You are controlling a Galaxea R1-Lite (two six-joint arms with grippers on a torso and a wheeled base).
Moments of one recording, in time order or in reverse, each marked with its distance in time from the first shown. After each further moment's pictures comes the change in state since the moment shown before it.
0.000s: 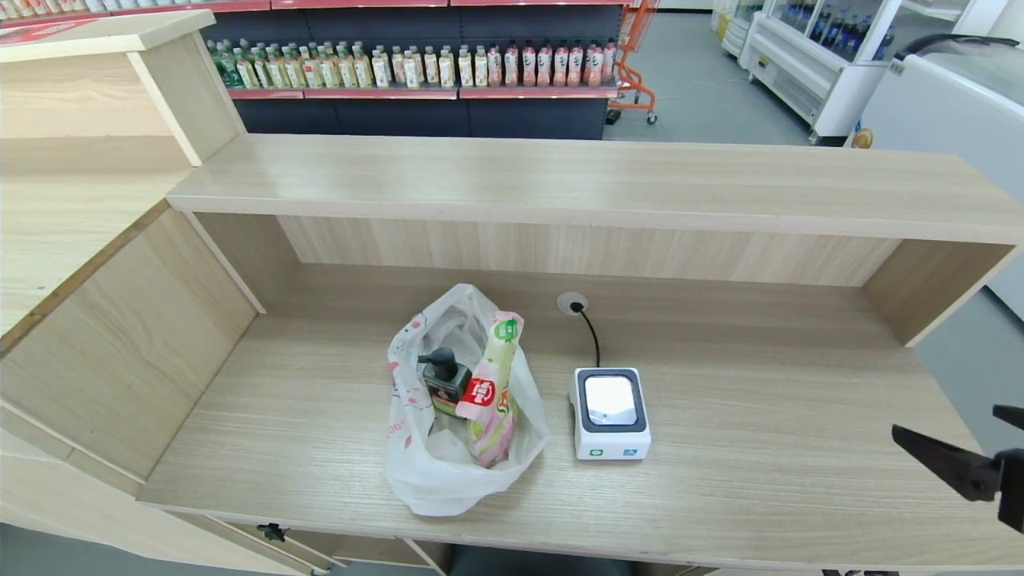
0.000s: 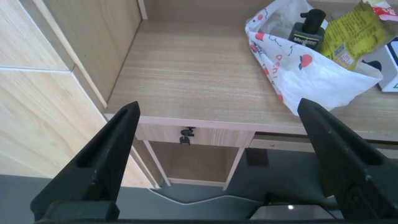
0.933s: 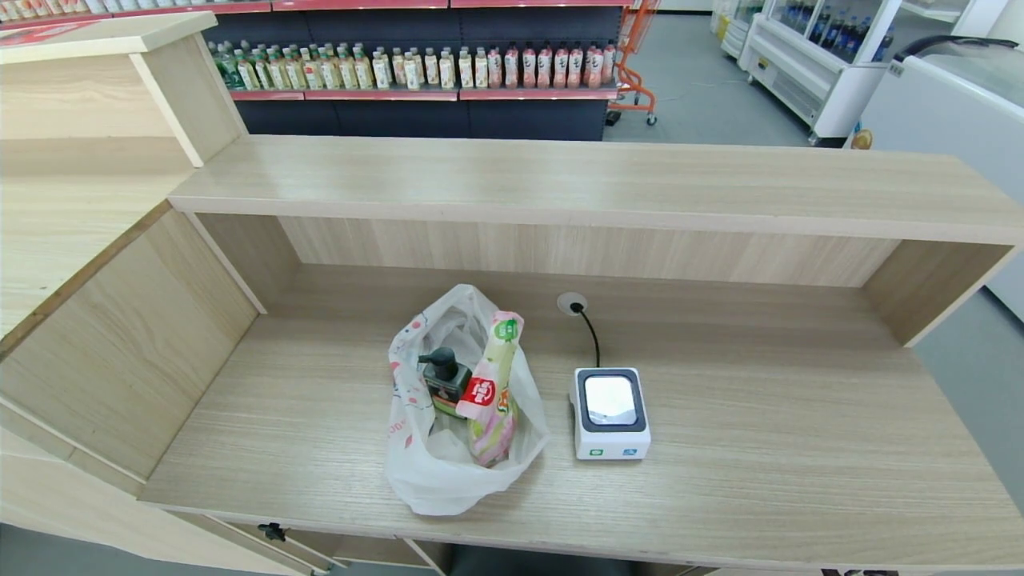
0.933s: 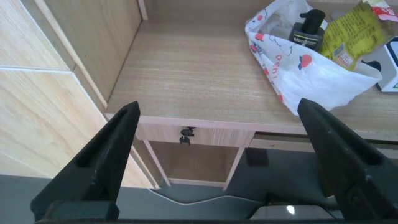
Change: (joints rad) left arm 0.000 0.000 0.000 0.000 0.000 0.000; right arm -0.118 -0.624 0.324 0.179 0.077 -0.011
